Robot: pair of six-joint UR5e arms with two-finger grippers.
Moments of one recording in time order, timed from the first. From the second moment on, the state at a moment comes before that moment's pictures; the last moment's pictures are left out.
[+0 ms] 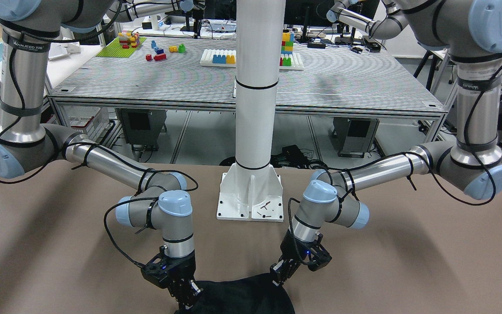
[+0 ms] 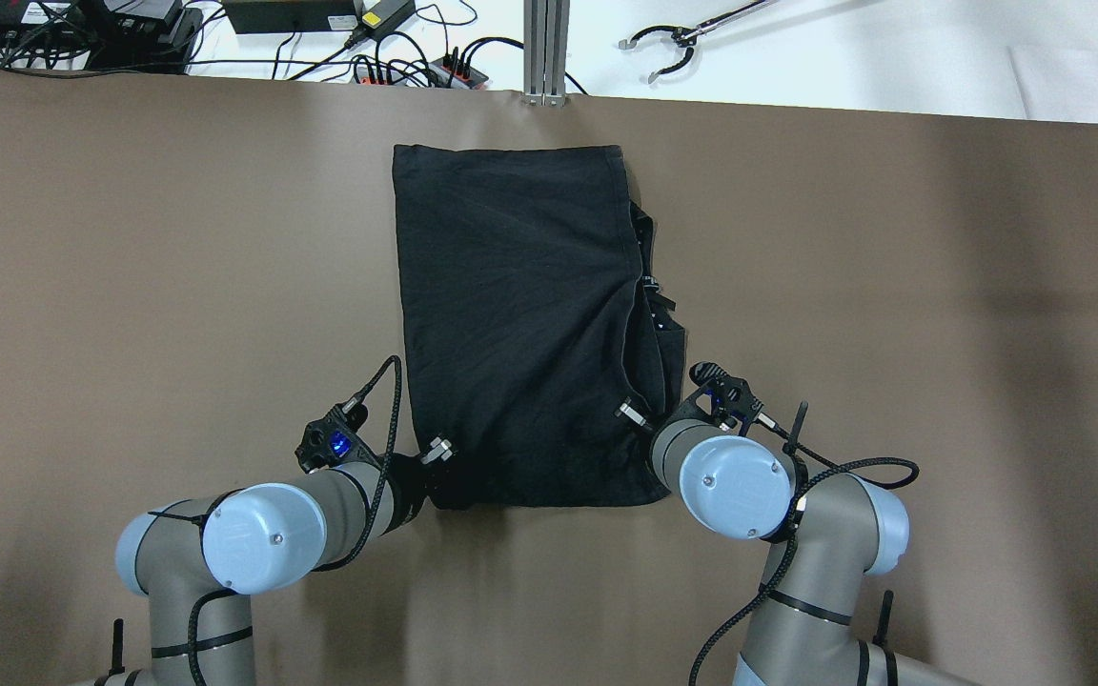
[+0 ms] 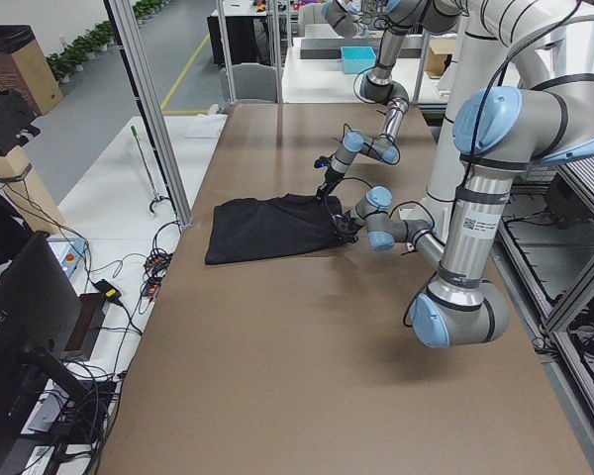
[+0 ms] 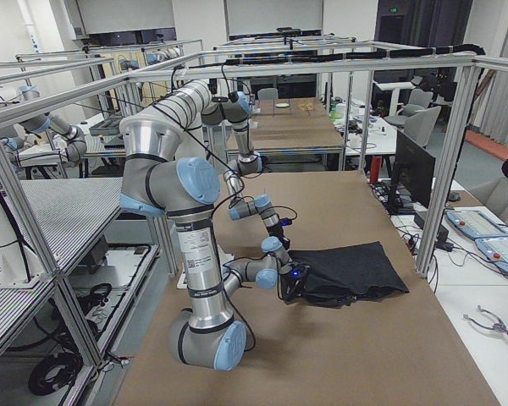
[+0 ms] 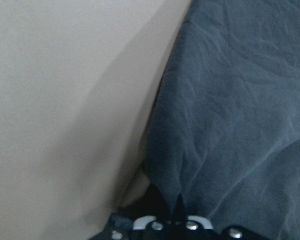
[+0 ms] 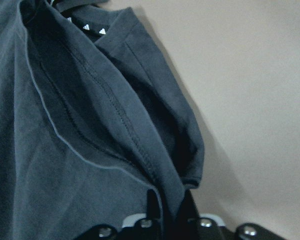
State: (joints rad) left arm -0.34 -2.01 -1.71 -2.19 -1.42 -2.13; right arm 0.43 -1.14 1.70 -1.18 1.43 1.93
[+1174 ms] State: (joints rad) left arm -0.24 -1.84 -2.27 -1.90 -1.46 -2.05; right arm 0.23 -1.40 2.29 -1.41 1.40 1.96
